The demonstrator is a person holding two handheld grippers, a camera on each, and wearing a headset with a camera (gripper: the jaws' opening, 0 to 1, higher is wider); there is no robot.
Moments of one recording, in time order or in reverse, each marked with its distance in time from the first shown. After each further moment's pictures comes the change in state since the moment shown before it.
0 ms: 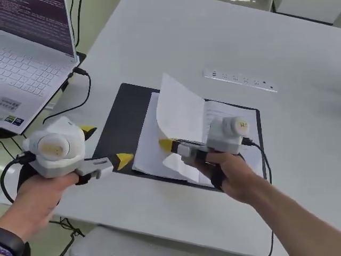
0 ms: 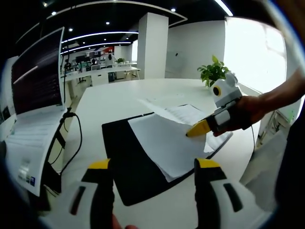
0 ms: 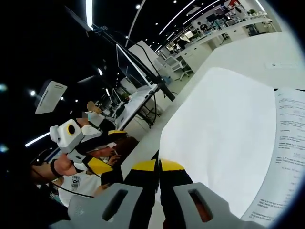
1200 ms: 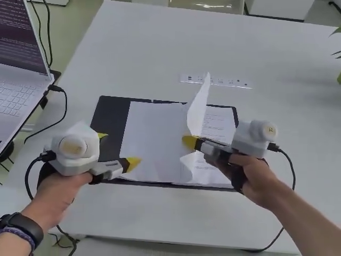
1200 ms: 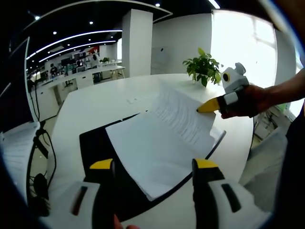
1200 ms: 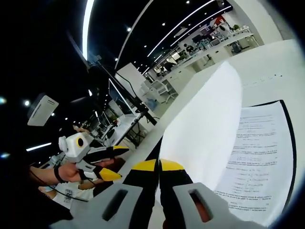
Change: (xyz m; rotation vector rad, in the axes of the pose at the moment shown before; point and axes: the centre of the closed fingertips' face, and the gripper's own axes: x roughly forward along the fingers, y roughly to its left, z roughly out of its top) left arm 0.044 -0.055 0.018 0.085 0.037 -0.101; right arm -0.107 -0.031 0.032 0.013 -0.223 -0.120
